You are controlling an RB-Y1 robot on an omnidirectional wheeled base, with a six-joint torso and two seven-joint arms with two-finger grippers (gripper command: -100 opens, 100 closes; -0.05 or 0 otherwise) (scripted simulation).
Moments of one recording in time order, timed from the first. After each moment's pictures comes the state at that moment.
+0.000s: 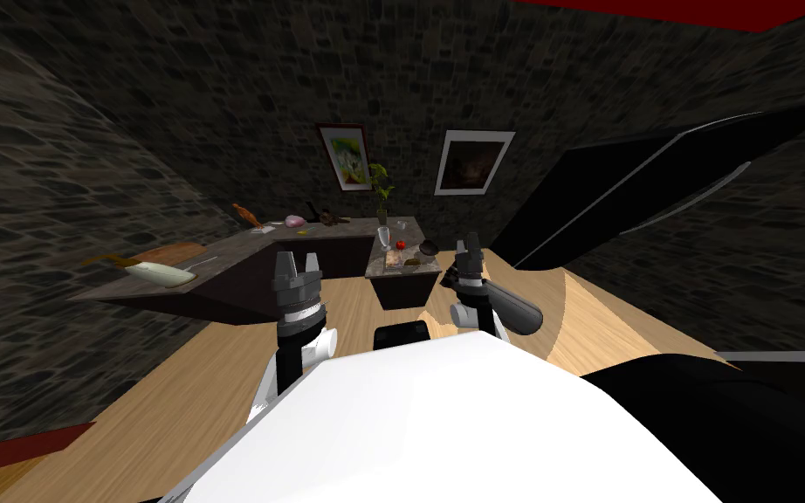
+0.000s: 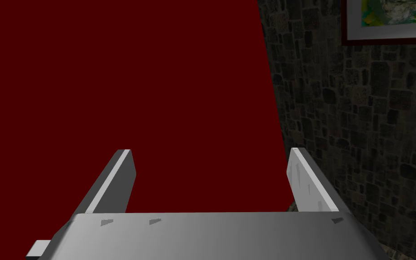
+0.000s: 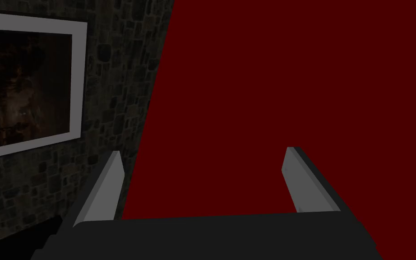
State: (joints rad) left arm 0.54 0.04 0.01 -2.28 -0.10 -0.65 0.01; right arm 0.51 0.05 0.03 -2.28 0.09 -0.50 0.17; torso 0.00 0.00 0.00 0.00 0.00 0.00
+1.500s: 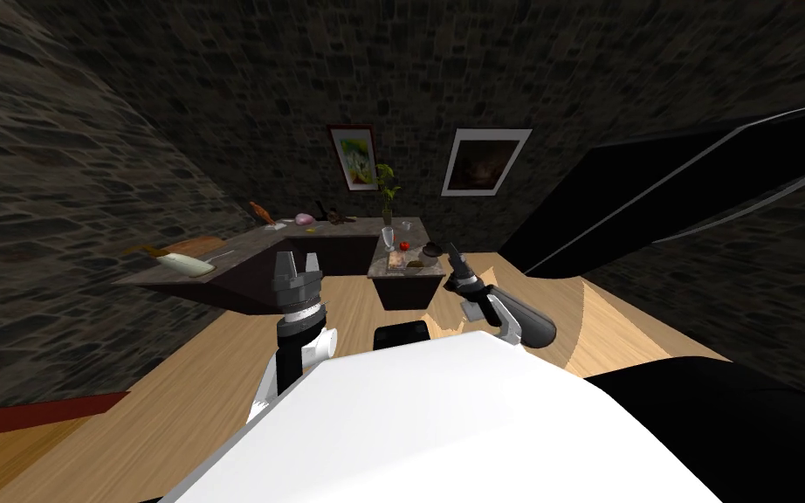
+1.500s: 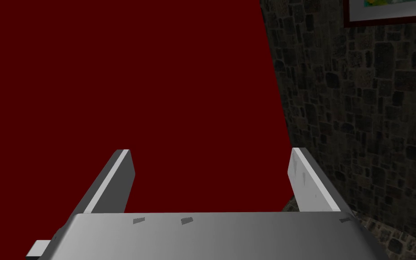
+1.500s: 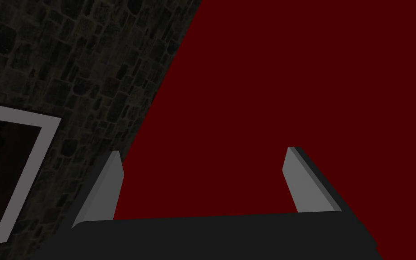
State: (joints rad) left arm 0.54 0.04 0.01 -2.28 -0.10 -0.65 0.01; right arm 0.40 -0.34 0.01 -2.09 0.13 -0.57 0.22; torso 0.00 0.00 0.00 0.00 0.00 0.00
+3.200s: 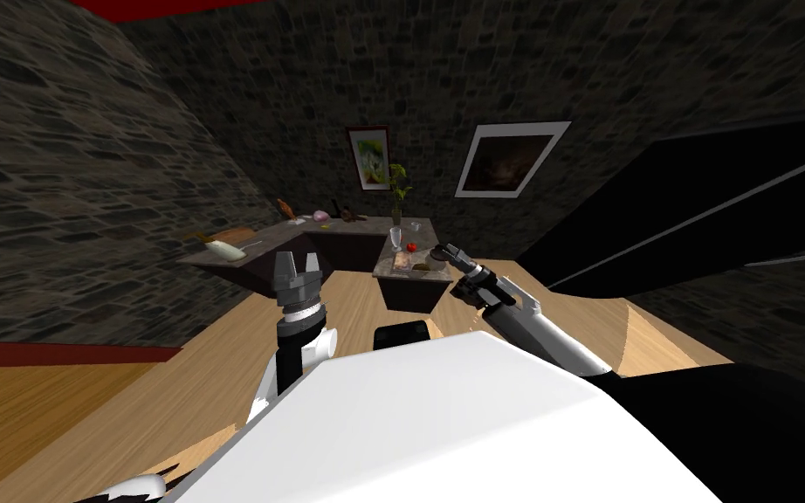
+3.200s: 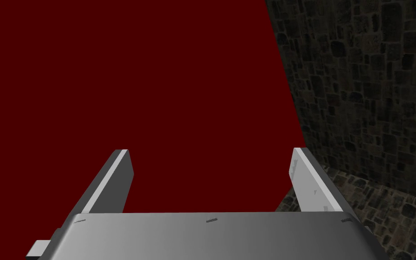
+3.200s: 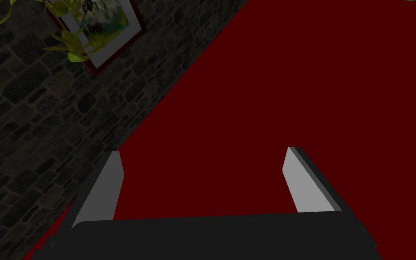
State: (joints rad) left arm 0.54 0.04 0.01 -2.28 -0.10 -0.65 0.01; right arm 0.25 -0.77 0.00 -1.82 0.22 -0.68 0.28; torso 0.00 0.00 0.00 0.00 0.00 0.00
